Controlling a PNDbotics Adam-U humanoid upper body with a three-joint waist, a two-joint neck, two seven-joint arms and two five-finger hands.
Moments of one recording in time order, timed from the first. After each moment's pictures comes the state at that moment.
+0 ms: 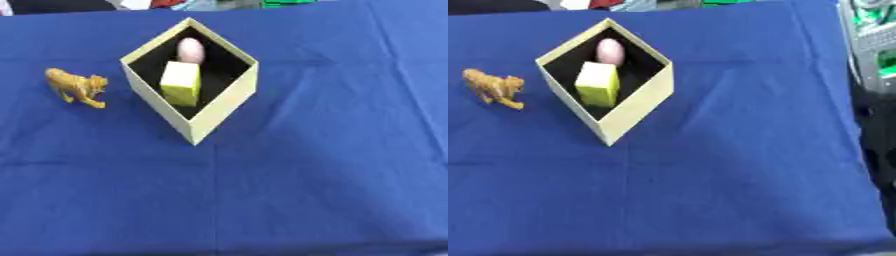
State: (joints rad) left arm -0.14 0.76 0.20 -1.97 -0.17 -0.22 0.46; right arm -0.87 -0.45 0.05 -1.72 0.63 0.19 0.04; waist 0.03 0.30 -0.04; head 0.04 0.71
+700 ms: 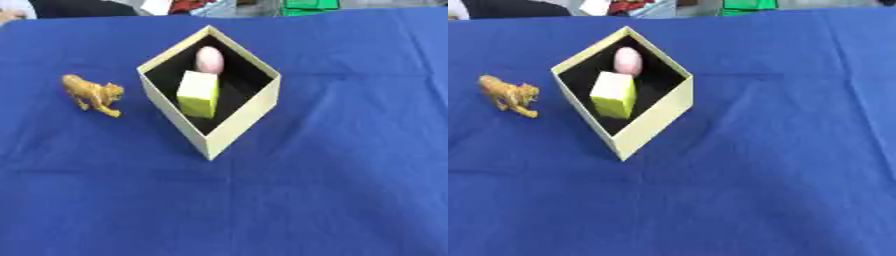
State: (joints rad) left arm -0.27 0.87 0.17 -1.82 -0.36 -0.28 0.22; right arm -0.84 -0.48 0.00 -1.74 0.53 0.12 0.01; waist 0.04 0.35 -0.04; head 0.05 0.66
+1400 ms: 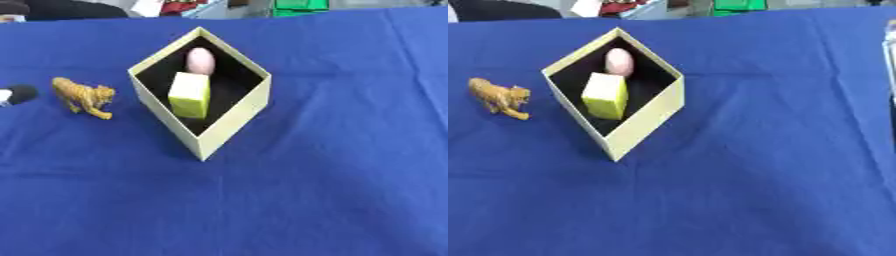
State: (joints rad) left arm -0.54 0.97 -0.04 -1.53 -0.57 -0.52 -0.19; right arm -0.83 -0.44 -0.01 -1.77 0.55 0.13 0.02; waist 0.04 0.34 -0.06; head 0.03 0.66
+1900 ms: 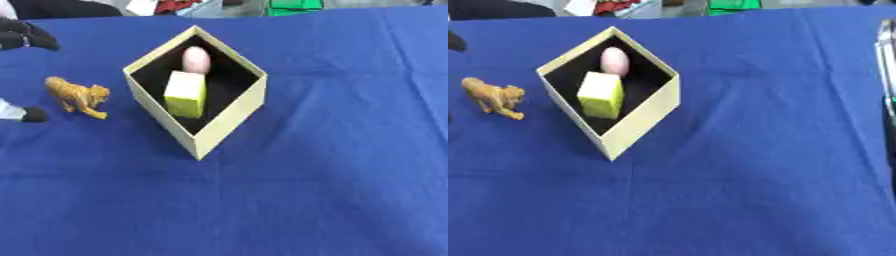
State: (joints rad) left arm -0.64 0.94 -0.09 -1.41 -0.63 -0.59 -0.31; right arm -0.83 -0.43 -0.01 -1.78 0.55 0.13 0.03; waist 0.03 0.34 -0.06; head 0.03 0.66
